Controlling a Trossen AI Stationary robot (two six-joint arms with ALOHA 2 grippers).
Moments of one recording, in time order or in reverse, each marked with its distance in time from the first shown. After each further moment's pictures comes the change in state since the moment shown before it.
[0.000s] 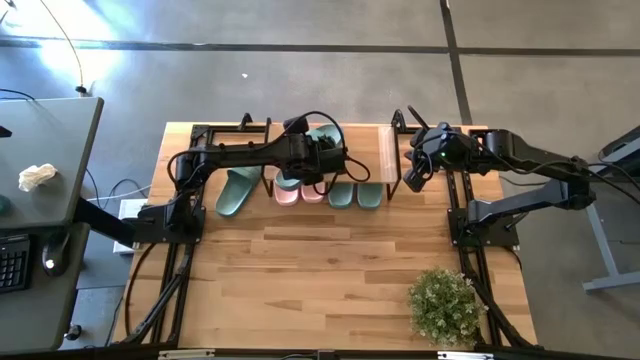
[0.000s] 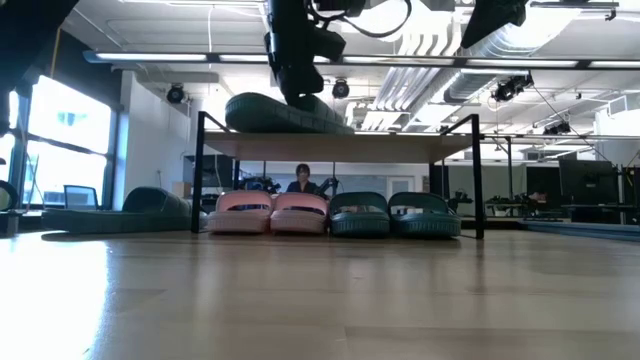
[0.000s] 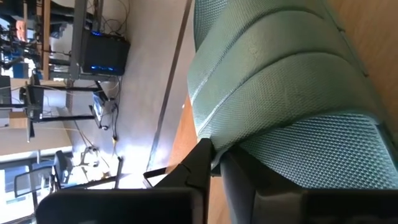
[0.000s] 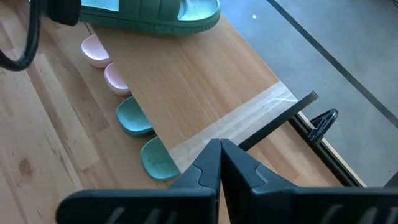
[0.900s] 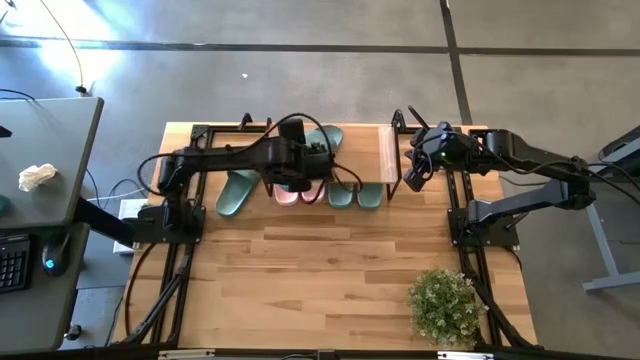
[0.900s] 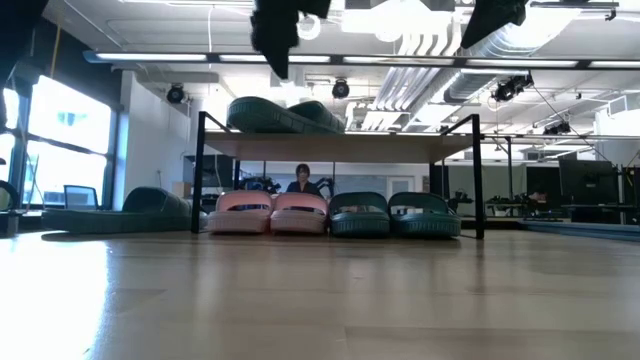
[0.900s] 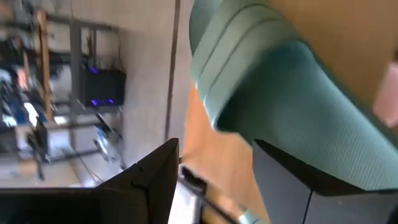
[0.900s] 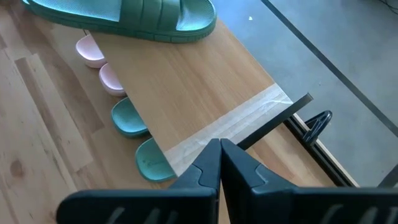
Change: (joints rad) left arm -0.086 -0.120 0.000 -0.071 0.040 0.134; right arm 0.000 0.000 0.000 0.001 0.016 -0.011
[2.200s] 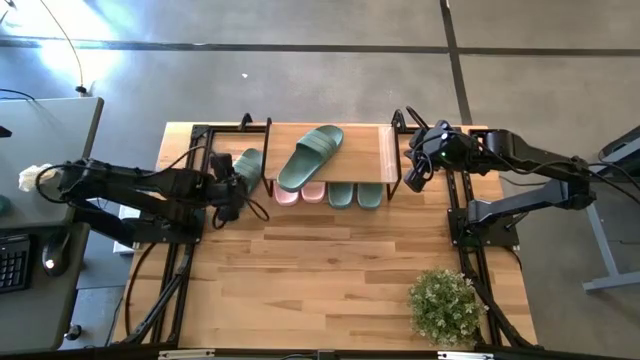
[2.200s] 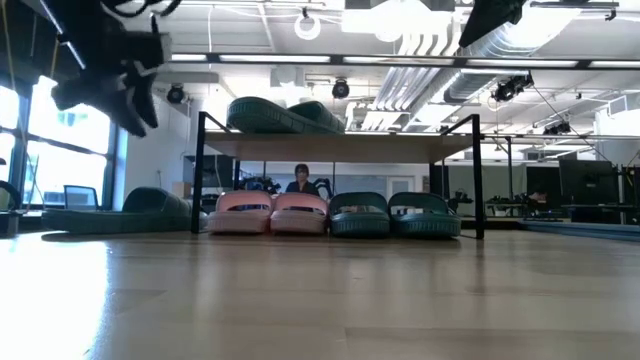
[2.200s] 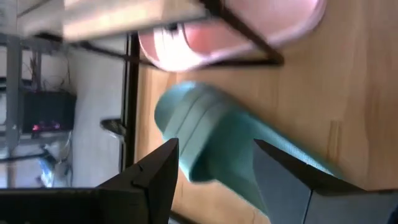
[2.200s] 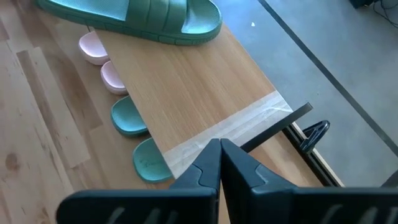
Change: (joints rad) left arm -0.094 -0.932 -1.214 0.397 0.173 0.025; right arm 0.000 0.000 0.000 0.014 -0.002 -0.061
